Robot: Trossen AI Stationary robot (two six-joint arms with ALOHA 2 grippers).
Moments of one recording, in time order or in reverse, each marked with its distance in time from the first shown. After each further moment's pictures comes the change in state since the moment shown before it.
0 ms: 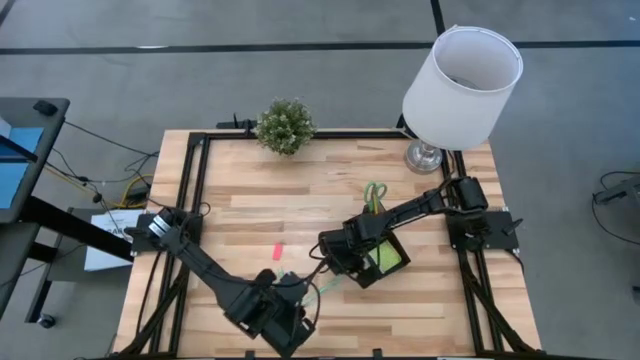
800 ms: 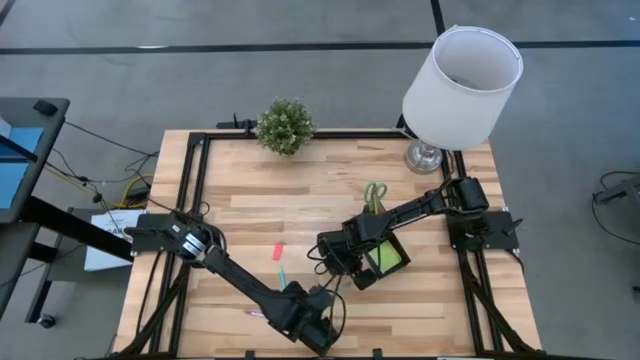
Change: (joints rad) left arm 0.061 0.272 0.000 0.252 0.109 0.075; right arm 0.007 -0.004 0.025 0.007 0.012 0.031
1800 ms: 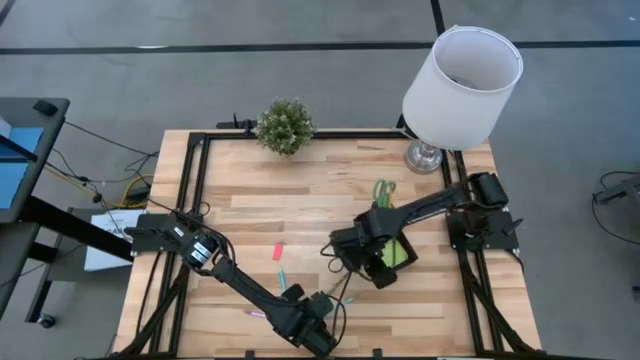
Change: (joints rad) left arm -0.018 0.125 0.002 0.020 0.049 0.094; right arm 0.031 -0.142 0.001 -0.332 -0.047 0.123
